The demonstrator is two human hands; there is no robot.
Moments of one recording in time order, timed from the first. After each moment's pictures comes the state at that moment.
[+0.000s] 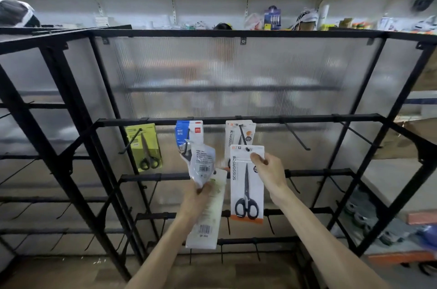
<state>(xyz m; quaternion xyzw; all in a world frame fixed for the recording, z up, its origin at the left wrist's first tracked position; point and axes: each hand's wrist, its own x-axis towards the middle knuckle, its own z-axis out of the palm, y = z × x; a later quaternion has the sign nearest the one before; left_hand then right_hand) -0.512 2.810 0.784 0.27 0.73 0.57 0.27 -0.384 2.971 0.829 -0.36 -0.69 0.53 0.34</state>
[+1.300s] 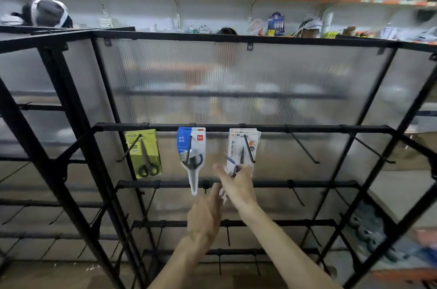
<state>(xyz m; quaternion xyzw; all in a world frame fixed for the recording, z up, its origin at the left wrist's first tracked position) -0.507 2.840 0.762 0.42 0.85 0.32 0.03 -0.447 2.921 0.828 -0.35 -0.68 0.56 0.31</state>
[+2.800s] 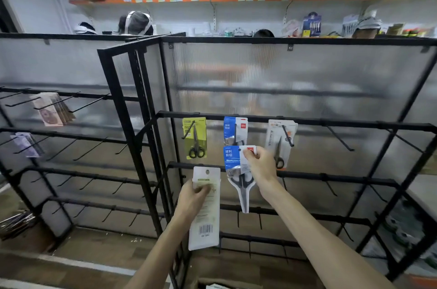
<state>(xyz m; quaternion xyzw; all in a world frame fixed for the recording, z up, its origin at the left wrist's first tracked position) -0.551 2.679 0.788 0.20 0.75 0.61 0.19 -0.457 2.848 0.849 -0.31 -0.71 0.53 0.33</state>
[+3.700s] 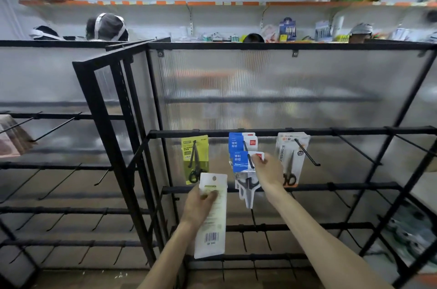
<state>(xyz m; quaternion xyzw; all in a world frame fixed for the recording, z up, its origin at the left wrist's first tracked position) -0.664 2.728 0.775 0.25 0.72 0.59 0.26 -0.553 2.888 0.838 -0.44 -0.72 0.41 0.35</state>
